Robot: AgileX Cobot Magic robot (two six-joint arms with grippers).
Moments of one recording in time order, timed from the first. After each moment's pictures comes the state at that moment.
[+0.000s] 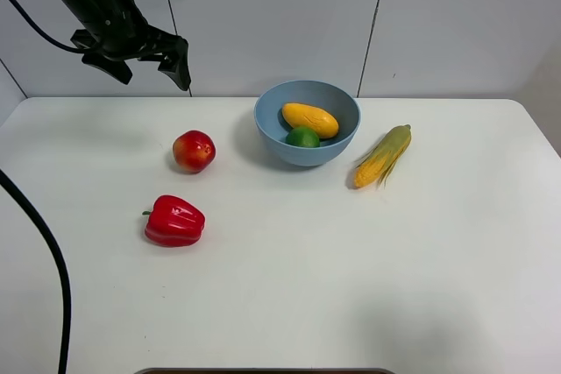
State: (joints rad) left arm -0.29 1.95 -1.76 -0.11 1.06 0.06; right arm 0.03 0.00 -0.57 -0.15 1.10 0.14
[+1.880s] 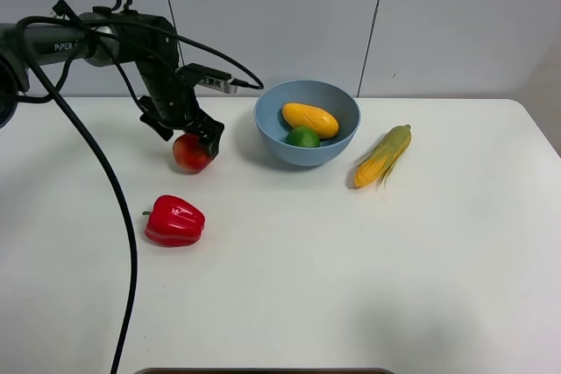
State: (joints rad) left arm -0.36 2.29 -1.78 -0.02 0.92 0.17; right arm 0.03 0.00 -0.57 -0.15 1.10 0.14
